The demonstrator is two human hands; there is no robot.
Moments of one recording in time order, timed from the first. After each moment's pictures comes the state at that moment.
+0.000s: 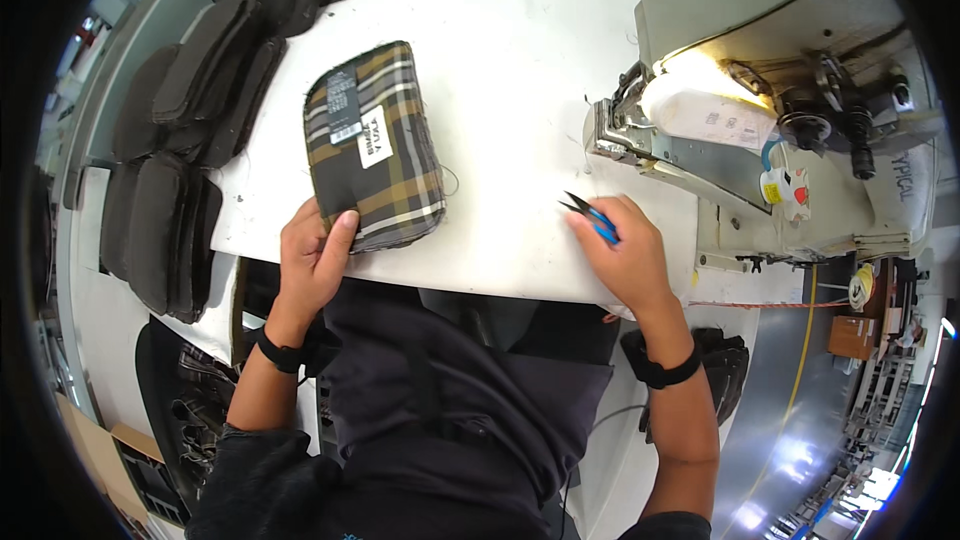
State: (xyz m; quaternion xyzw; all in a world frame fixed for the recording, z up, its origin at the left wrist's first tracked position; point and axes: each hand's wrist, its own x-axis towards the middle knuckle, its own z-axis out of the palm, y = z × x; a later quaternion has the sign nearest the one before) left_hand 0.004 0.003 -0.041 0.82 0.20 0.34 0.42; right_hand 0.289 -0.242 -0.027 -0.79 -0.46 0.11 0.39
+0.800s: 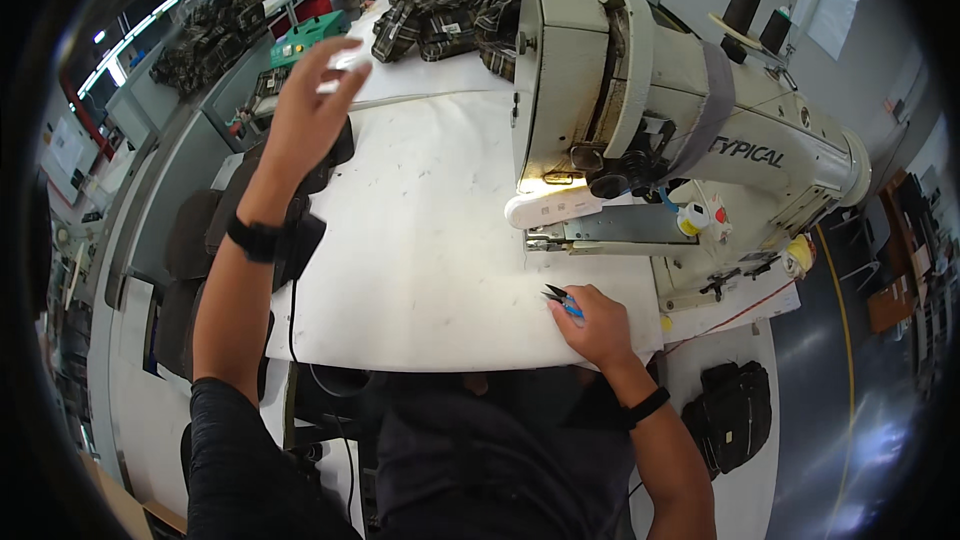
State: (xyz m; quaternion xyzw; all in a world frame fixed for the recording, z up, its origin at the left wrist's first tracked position) left_hand 0.173 0.126 0.179 0.86 0.09 0.42 0.27; right_hand 0.285 -0.269 -0.047 -0.80 -0.46 -0.10 0.38
